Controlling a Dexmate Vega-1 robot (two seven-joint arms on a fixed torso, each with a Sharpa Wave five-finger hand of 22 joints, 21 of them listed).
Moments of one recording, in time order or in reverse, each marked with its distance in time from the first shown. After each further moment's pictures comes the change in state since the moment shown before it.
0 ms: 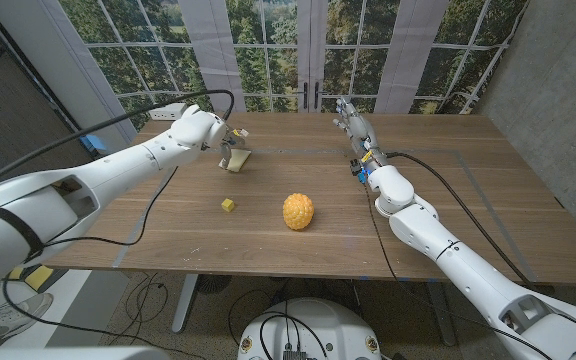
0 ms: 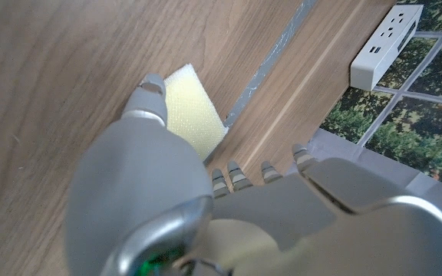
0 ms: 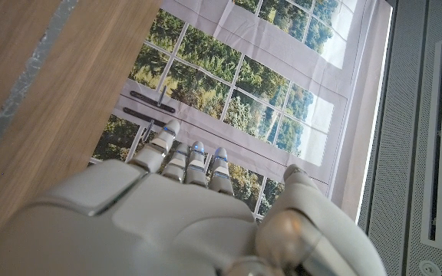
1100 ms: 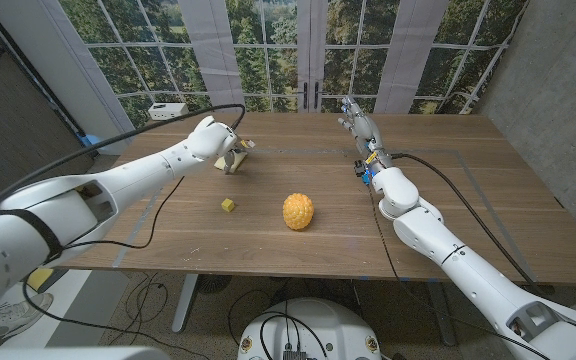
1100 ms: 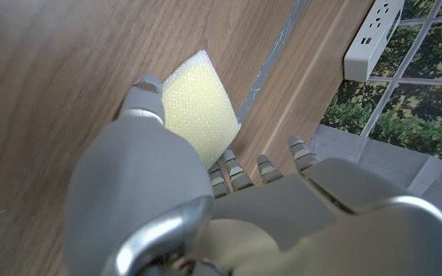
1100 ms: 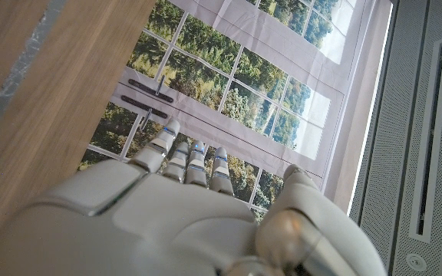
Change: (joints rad) left arm 0.011 -0.071 0.049 0.089 0.142 0.037 -0.007; left_hand -0.004 0.039 -0.062 0.025 0.059 0.195 -0.005 0.052 0.000 0.184 0.007 0.058 -0.007 0.121 -0.052 0.008 -0.005 0.117 -0.002 0.023 0.000; right arm -0.032 -0.021 0.019 -0.041 -0.021 0.006 -0.027; right_hand 0.000 0.000 0.000 0.000 0.000 0.000 0.000 0.000 0.000 0.003 0.004 0.000 0.000 0.013 0.002 0.000 -0.002 0.009 0.009 0.000 0.000
